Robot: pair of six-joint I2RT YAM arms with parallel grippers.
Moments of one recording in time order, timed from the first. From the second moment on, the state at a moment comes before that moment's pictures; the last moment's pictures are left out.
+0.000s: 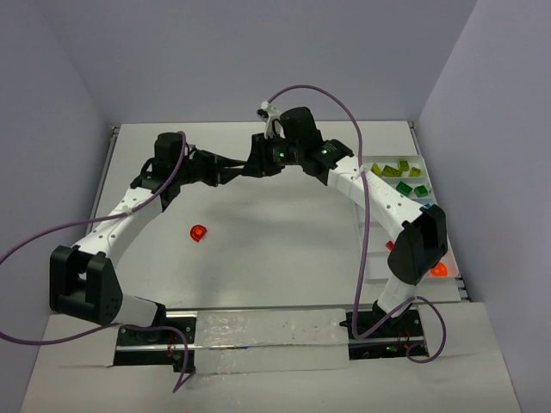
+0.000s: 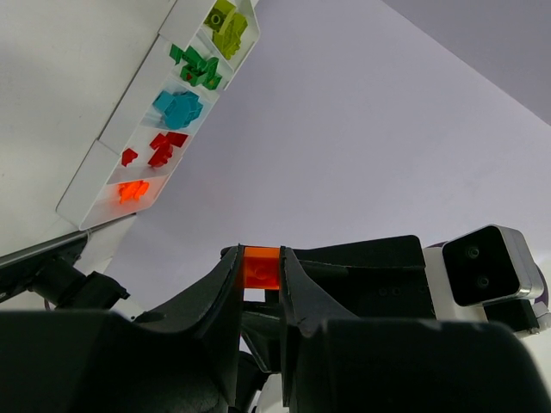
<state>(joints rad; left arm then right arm) -0.31 1.41 1.09 -0.16 0.60 -1.72 0.64 1.71 1.62 -0.44 -0.43 0.38</state>
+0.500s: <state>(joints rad) -0.32 1.41 1.09 -0.16 0.60 -1.71 0.63 1.71 1.64 -0.45 -0.41 0.36</state>
